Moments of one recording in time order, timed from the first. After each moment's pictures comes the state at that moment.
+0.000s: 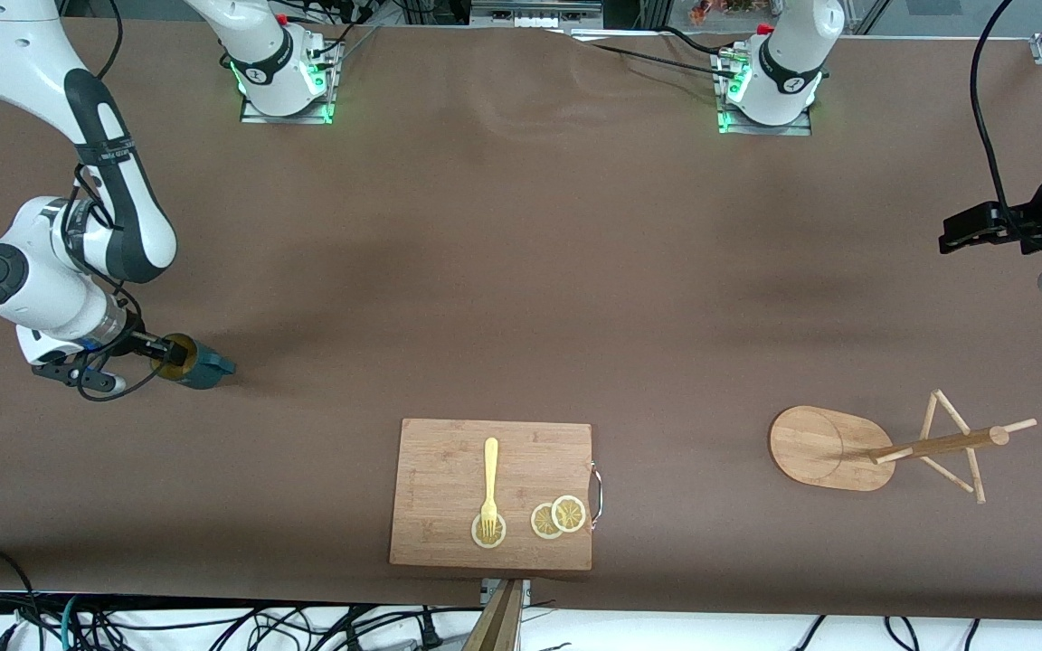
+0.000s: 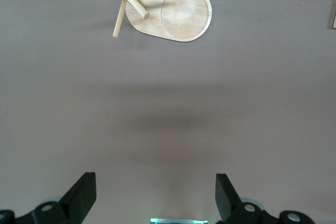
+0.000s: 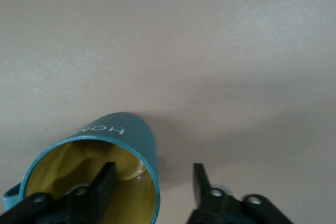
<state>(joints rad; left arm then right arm) 0.04 0.18 -0.02 -1.38 0.03 1.39 0.00 -0.06 0.46 -0.08 -1.96 -0.06 2.46 0.15</state>
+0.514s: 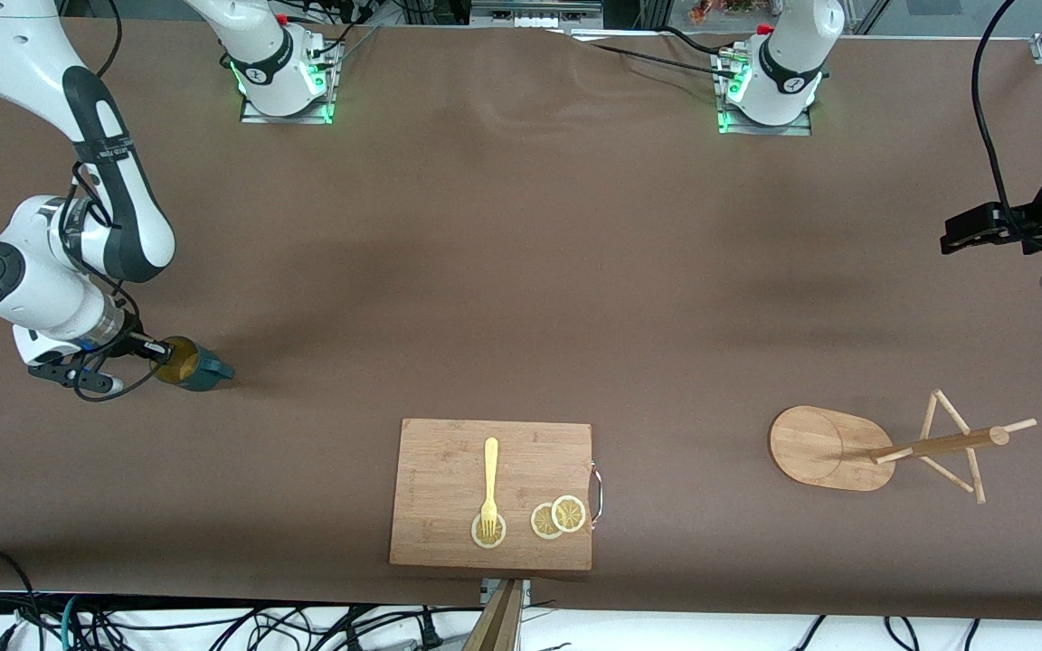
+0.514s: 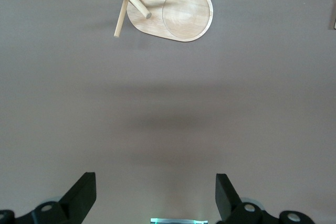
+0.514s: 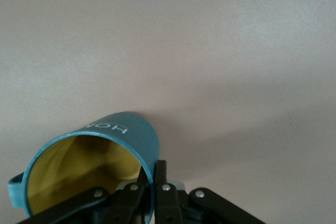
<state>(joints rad) 0.04 0.18 -0.02 -1.38 0.03 1.39 0.00 -0.06 0.45 -0.08 -1.96 -0.06 2.45 0.15</state>
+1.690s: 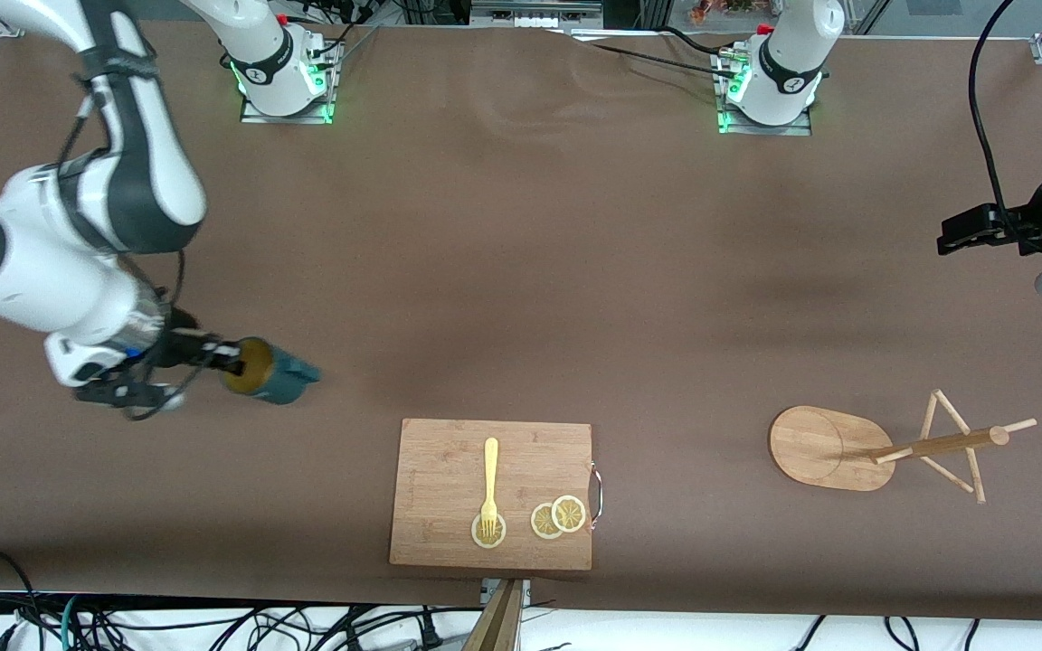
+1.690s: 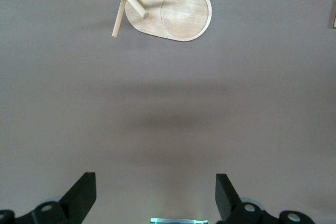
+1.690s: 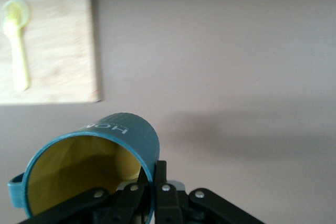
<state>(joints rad) 0.04 0.19 -0.02 -1.38 0.03 1.39 0.00 0.22 0.39 -0.03 -1.61 0.18 2.07 0.16</state>
